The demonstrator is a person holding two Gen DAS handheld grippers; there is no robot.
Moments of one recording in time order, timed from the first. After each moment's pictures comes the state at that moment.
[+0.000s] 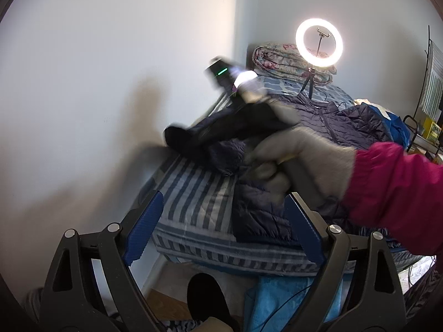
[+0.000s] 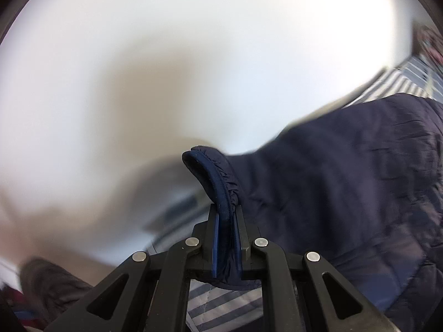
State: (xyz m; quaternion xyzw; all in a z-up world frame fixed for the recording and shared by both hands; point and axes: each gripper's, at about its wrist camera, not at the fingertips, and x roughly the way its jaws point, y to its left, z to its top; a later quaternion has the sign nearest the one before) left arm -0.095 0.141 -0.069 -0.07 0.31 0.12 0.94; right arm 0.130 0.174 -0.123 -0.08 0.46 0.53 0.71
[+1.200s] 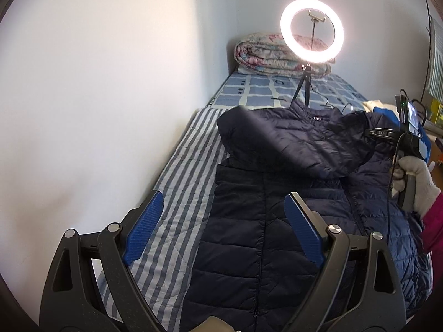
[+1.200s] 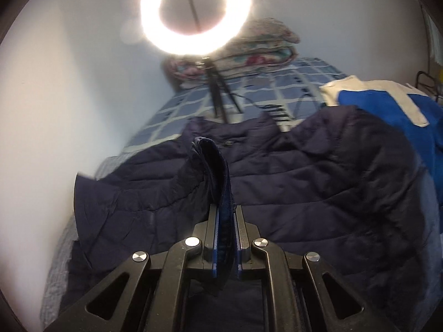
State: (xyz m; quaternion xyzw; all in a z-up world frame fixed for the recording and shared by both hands) left arm 0.134 0.089 -0.032 -0.01 0.34 0.11 0.94; right arm 0.397 -0.246 -0.096 0.10 0.39 0.12 0.91
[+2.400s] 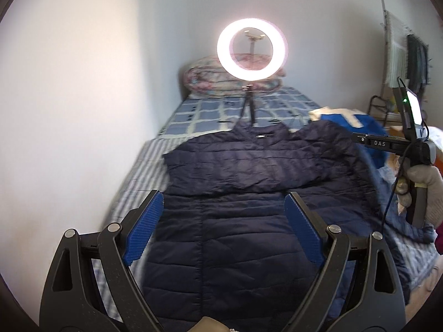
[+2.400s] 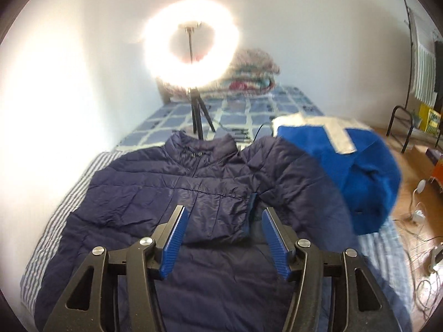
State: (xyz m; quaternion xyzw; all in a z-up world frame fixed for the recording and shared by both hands) left arm 0.129 0.002 0.000 0.01 0.27 -0.01 0.96; right arm 0.268 -0.297 -0.004 0.02 0.34 0.08 0.94
